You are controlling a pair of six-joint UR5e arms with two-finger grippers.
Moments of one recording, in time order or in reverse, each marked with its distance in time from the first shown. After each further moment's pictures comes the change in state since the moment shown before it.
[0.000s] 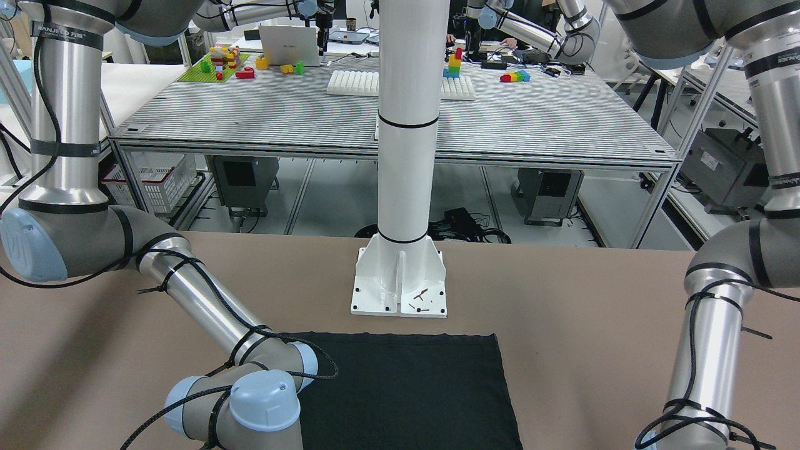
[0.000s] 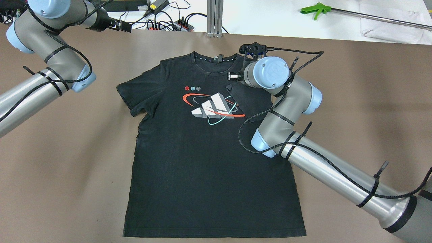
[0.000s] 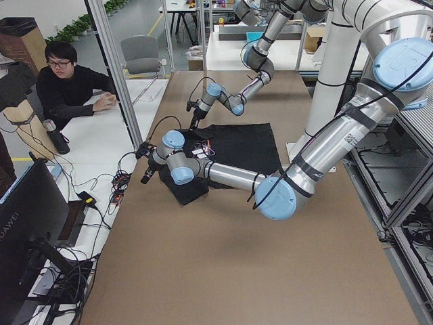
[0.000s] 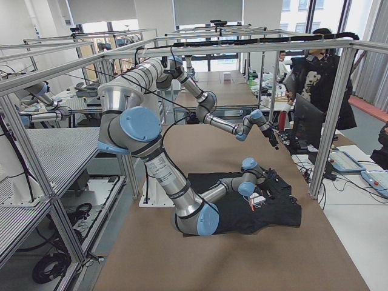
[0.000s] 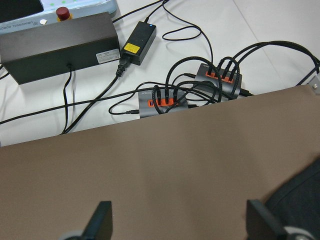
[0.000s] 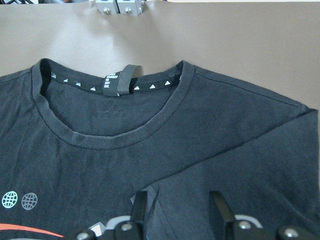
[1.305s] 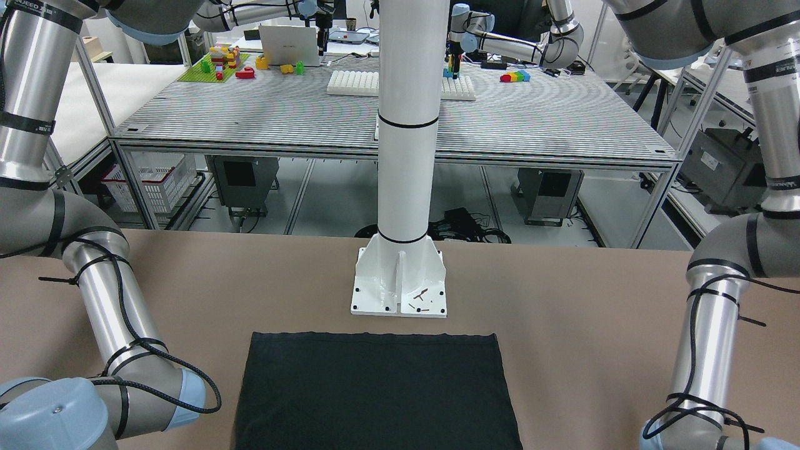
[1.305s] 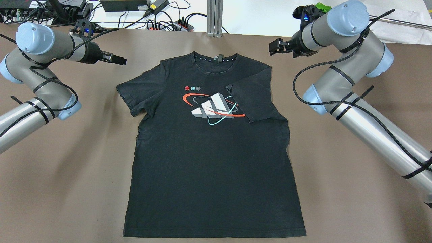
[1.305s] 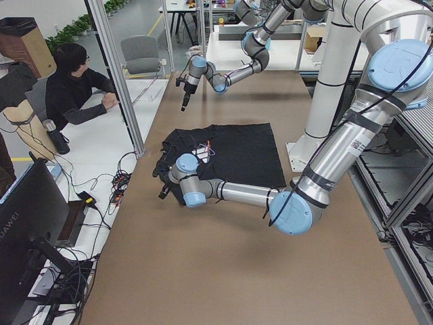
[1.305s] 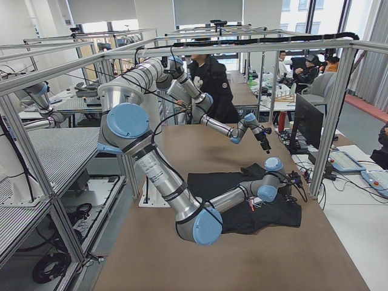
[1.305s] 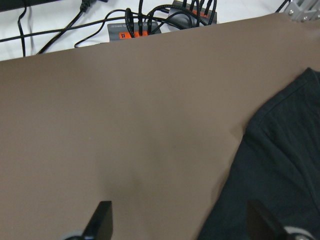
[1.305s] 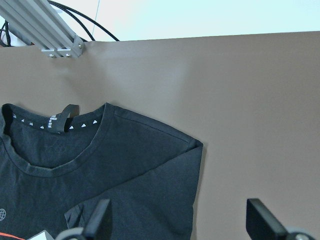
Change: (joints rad) left arm 0.056 0.158 -0.013 -0.211 -0.103 -0.018; right arm 0.266 -0.094 0.060 0.003 0.385 -0.073
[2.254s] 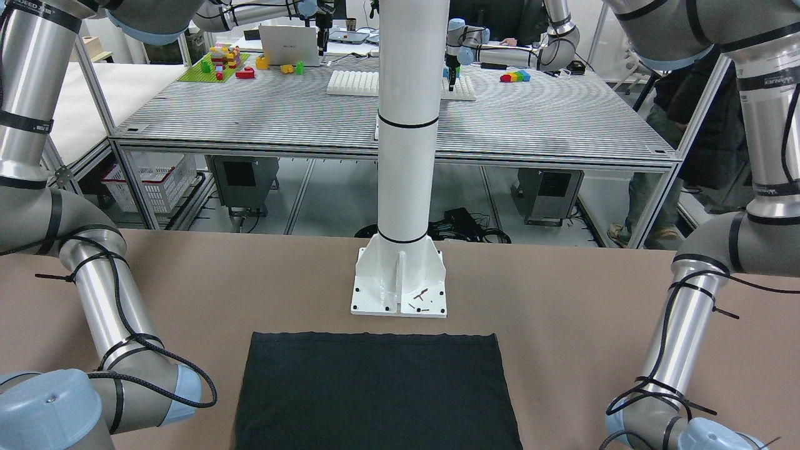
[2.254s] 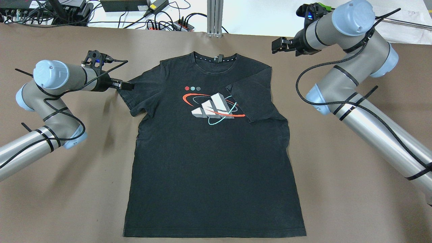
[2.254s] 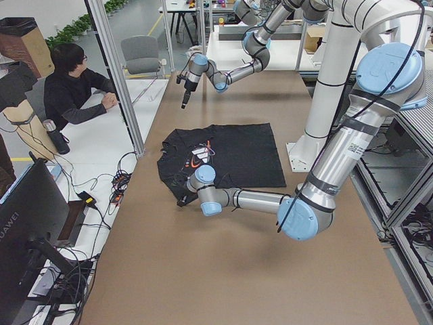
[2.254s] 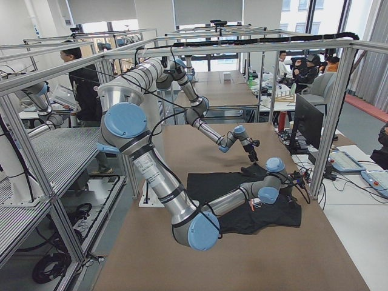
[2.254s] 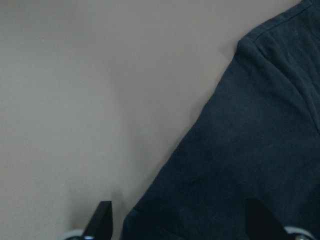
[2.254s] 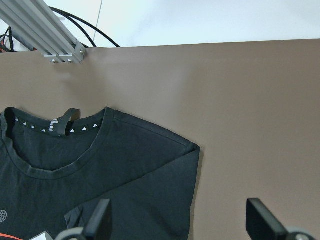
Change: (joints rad) left arm 0.126 0.071 -0.029 -0.064 0.103 -0.093; right arm 0.006 -0.013 0.025 -0.001 -0.009 -0.004
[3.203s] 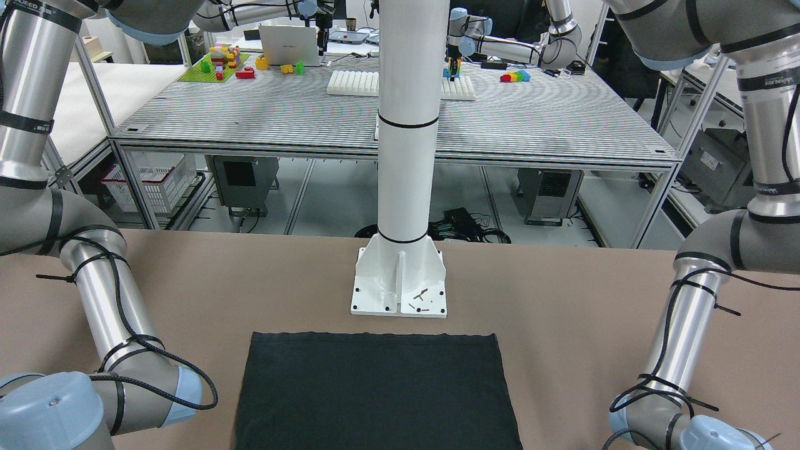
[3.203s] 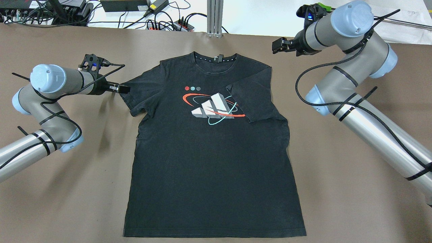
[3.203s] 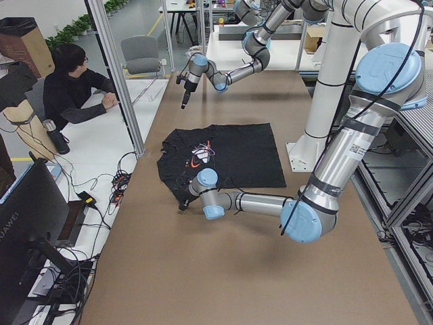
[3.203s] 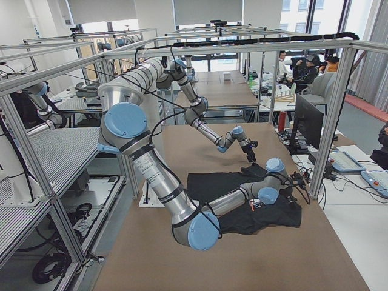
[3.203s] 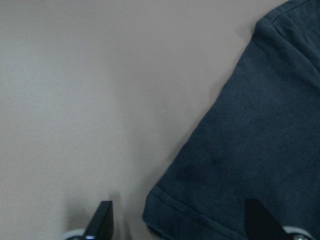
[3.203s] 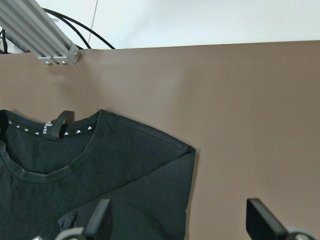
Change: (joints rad) left arm 0.005 0.026 -0.010 0.001 0.008 0.005; right arm -0.003 0.000 -0.006 0.000 -0.017 0.001
